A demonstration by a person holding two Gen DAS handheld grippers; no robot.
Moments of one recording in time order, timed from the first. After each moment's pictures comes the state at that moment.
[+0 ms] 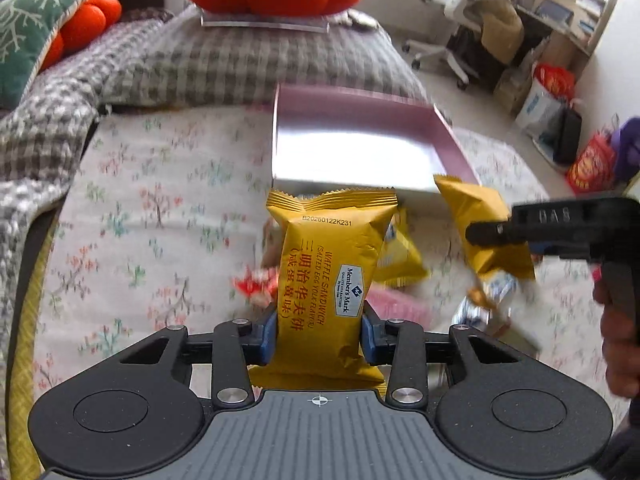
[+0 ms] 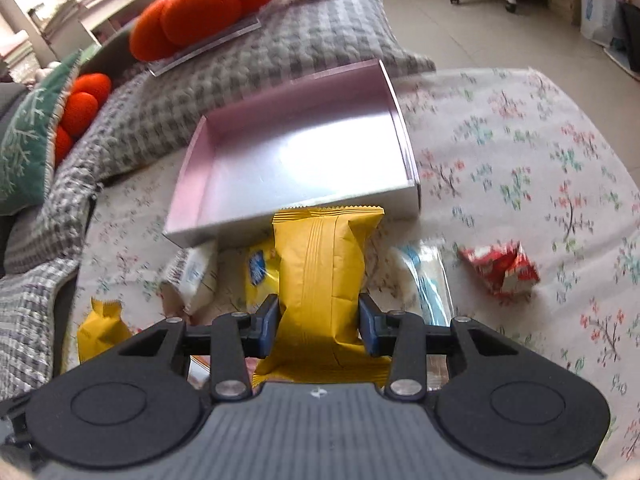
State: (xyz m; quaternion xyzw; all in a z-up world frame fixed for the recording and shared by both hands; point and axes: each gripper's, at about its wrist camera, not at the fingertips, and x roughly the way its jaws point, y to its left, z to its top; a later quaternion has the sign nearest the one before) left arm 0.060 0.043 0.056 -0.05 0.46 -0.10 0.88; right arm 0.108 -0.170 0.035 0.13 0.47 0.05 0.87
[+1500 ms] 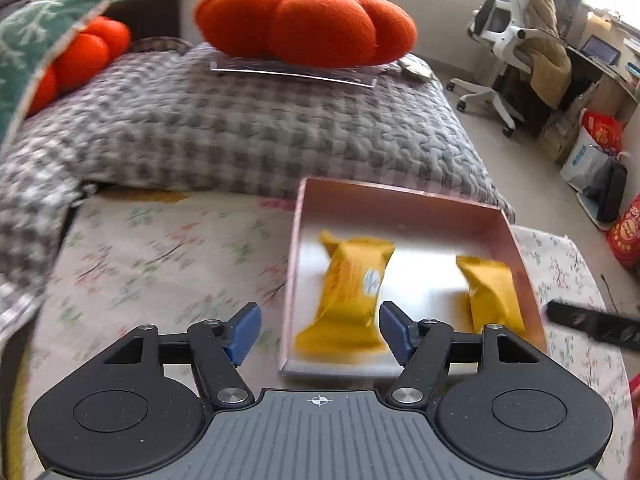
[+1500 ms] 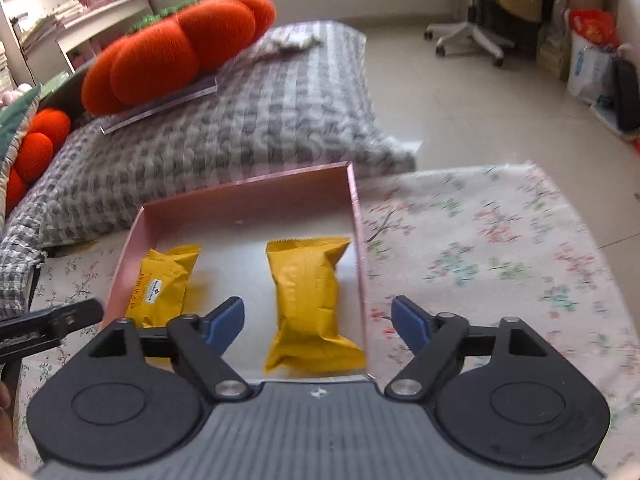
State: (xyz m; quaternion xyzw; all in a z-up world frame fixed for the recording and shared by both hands) left arm 0.198 0.033 0.059 -0.06 0.44 -0.04 0.90; right arm 0.191 -0.200 0.041 0.10 0.42 0.01 0.90
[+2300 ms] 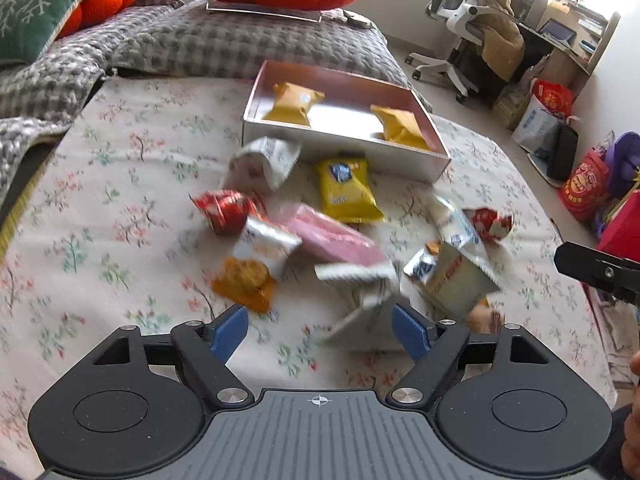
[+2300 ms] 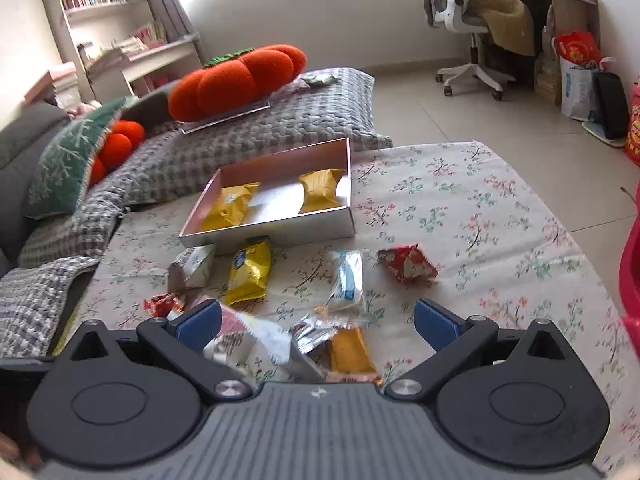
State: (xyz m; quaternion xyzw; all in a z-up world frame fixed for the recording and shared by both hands) left arm -0.014 0.006 0.022 -0.08 0.45 -0.09 0.88; right arm -0.023 -0.218 0.049 0.12 0.34 0.06 0.93
